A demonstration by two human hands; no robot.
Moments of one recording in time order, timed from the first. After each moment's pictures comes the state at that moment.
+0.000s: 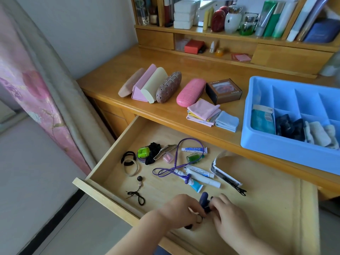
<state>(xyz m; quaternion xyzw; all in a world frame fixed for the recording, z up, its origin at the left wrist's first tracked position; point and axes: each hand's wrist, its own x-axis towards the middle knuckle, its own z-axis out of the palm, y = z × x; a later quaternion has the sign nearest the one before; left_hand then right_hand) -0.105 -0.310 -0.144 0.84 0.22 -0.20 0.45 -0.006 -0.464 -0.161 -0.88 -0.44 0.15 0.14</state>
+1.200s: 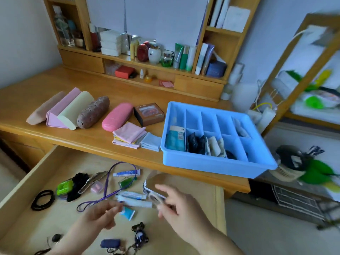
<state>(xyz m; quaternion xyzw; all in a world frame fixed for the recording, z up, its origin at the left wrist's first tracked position) -0.098 -0.279 -0.124 0.71 0.29 0.04 0.64 0.035 -0.493 -0.045 -0.81 -0.41 0.17 0.38</state>
